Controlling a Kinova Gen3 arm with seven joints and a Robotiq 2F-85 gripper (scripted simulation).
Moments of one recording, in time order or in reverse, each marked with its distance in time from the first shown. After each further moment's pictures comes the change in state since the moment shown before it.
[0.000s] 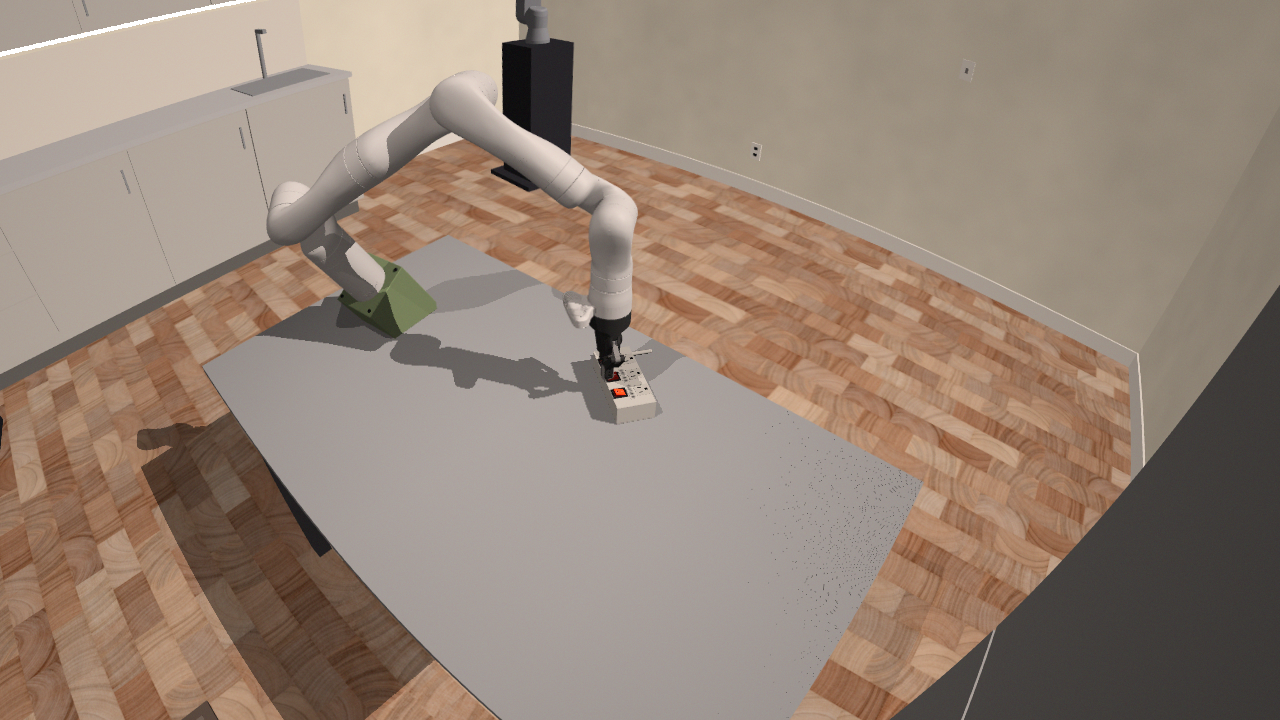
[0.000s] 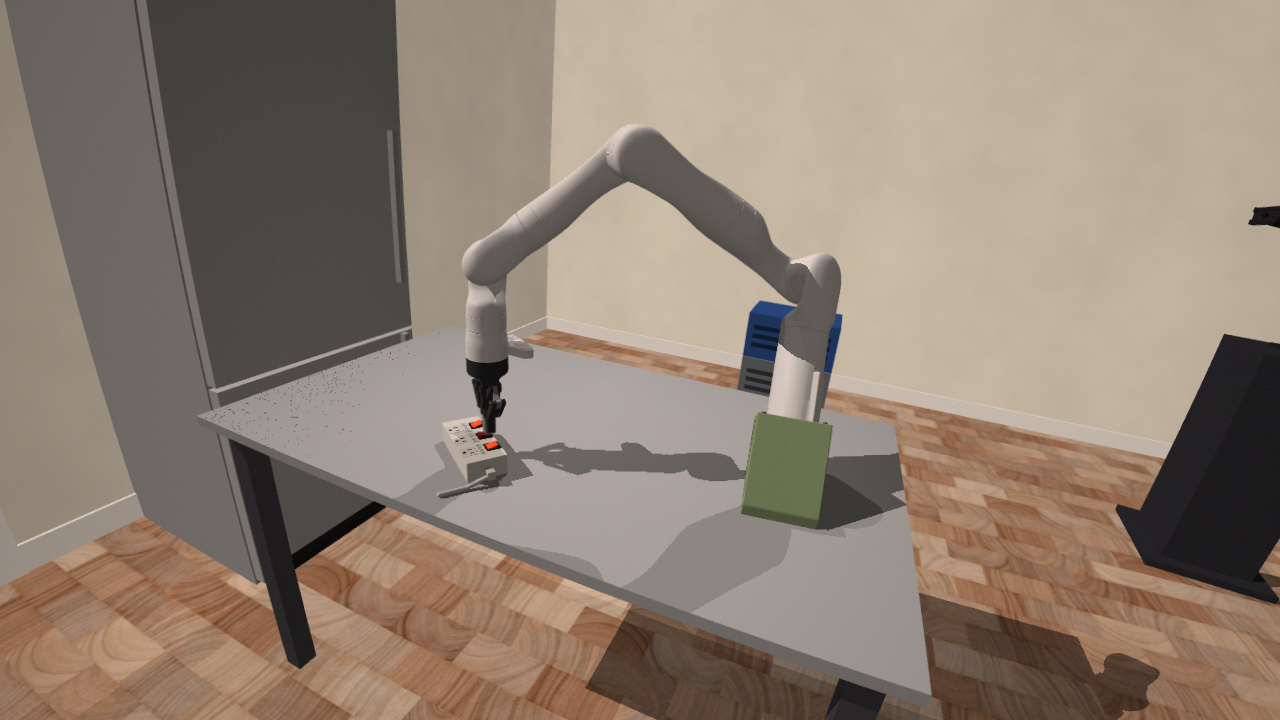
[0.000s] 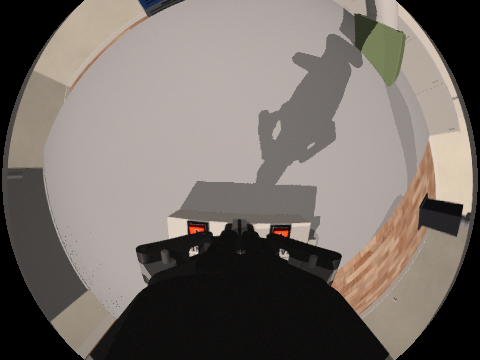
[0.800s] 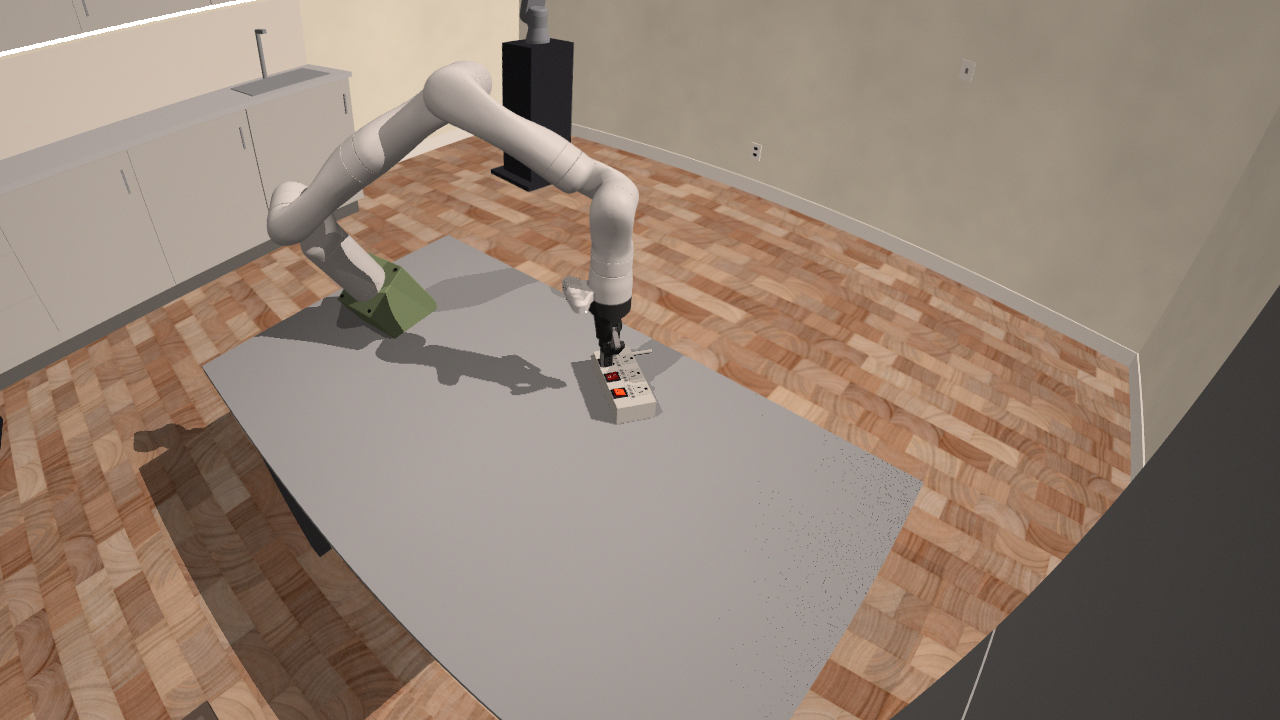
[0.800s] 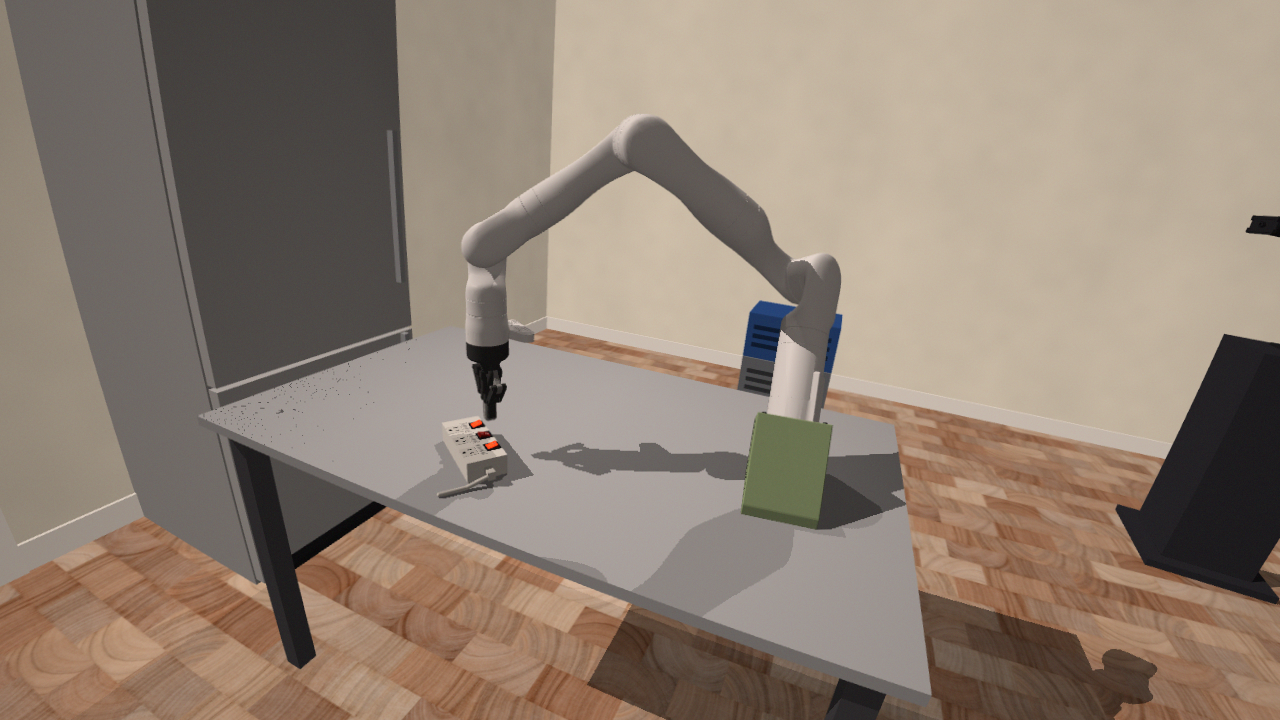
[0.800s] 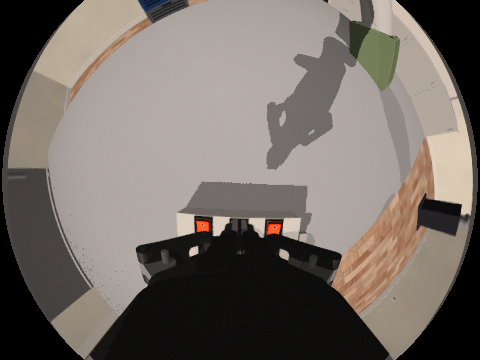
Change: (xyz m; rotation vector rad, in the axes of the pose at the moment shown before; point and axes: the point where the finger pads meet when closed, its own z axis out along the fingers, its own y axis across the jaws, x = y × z) arm 0.002 0.000 -0.030 -0.002 0.007 0.000
